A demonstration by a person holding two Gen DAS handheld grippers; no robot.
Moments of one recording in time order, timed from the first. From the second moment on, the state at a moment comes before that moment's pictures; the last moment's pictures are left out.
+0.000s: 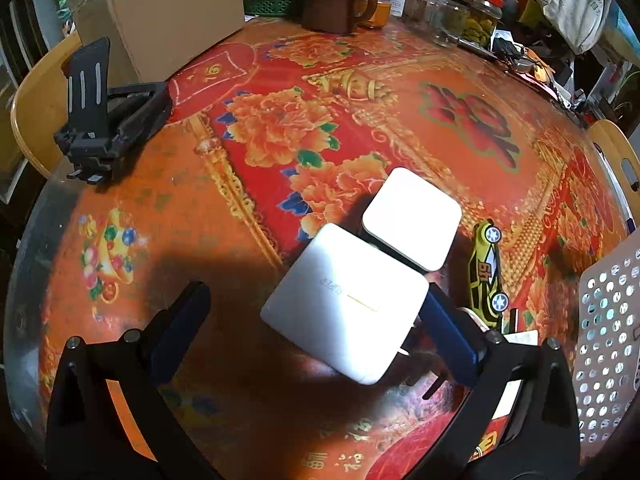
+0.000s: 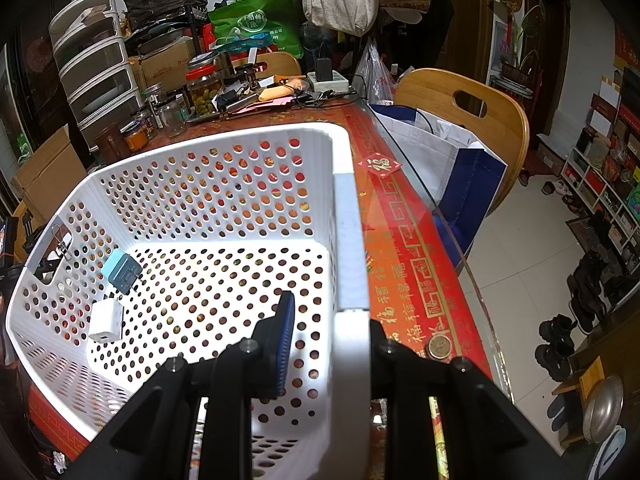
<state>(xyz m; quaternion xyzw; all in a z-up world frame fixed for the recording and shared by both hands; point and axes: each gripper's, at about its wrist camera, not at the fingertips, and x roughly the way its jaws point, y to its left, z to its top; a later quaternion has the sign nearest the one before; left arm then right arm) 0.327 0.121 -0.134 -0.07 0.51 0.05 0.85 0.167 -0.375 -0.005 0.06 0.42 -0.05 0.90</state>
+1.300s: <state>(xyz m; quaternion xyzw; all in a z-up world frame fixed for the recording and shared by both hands) 0.225 -0.056 0.049 0.16 0.29 0.00 0.94 0.166 -0.374 -0.004 0.05 0.42 -0.04 0.90</state>
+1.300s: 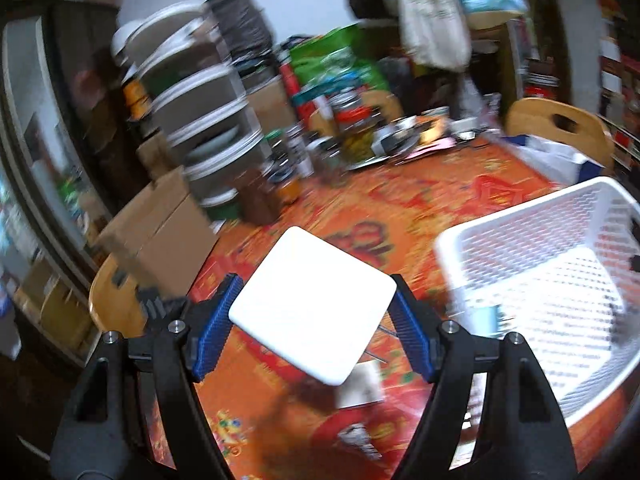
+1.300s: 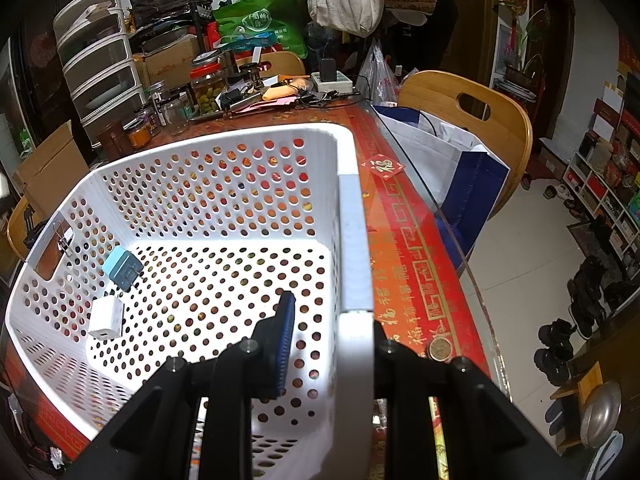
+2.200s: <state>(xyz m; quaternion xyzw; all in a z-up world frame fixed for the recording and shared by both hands) 0.283 -0.252 -0.074 0.37 0.52 -0.18 0.75 0.167 -0.371 -0.004 0.05 0.42 -0.03 0.91</state>
